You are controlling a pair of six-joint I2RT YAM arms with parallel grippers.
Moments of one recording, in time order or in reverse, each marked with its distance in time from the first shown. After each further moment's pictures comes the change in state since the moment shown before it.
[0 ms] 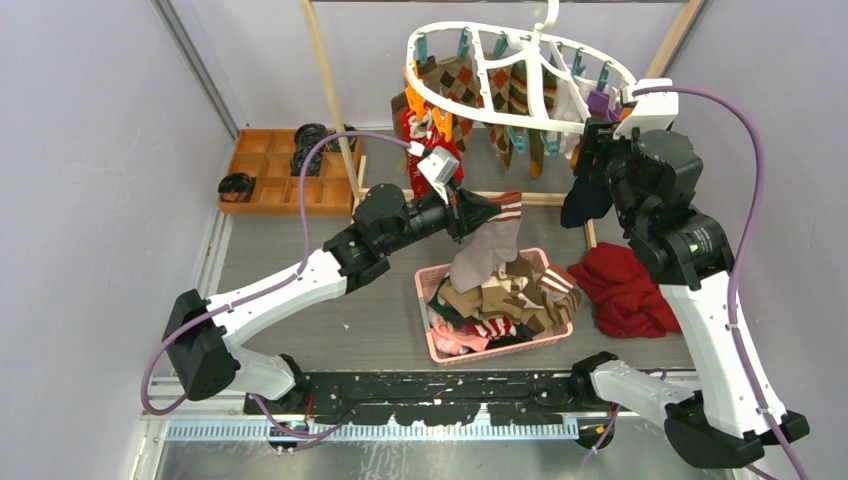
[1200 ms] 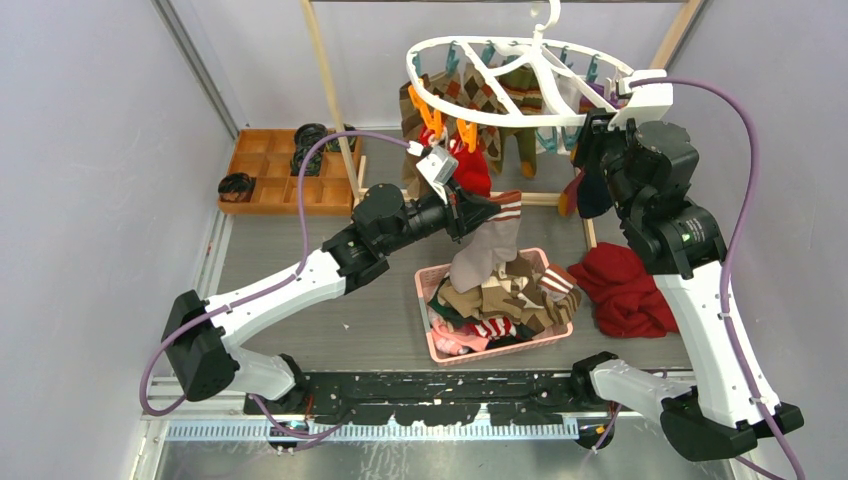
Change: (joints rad) left arm 0.001 -0.006 0.000 0.000 0.000 0.005; right arm -0.043 0.041 0.007 0.063 -0.103 0.015
